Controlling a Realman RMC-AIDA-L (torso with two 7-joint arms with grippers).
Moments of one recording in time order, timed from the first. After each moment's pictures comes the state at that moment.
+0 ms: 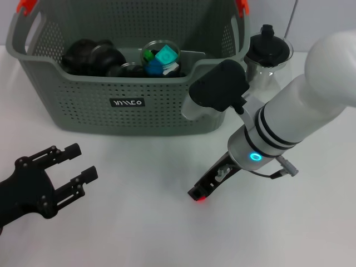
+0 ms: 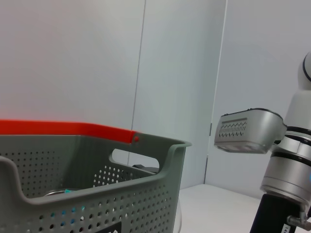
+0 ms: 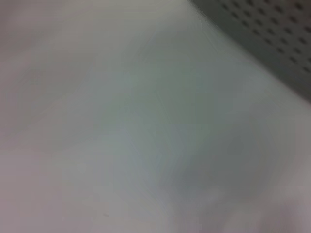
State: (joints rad) left arm -0.22 -2.15 0.32 0.64 1.97 1.82 -0.97; right arm 0.85 2.10 -1.86 -0.92 -2.33 -1.14 2.81
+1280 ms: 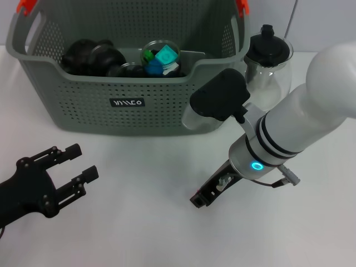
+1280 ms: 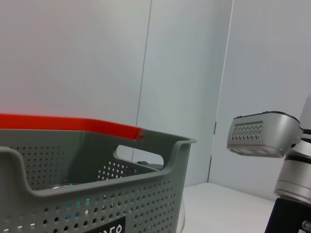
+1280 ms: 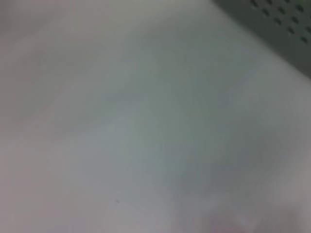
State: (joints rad) left arm -0.22 -2.15 0.32 0.62 1.97 1.80 -0.97; right arm 0.81 2.11 -1.88 -0.96 -2.35 -1.15 2.82
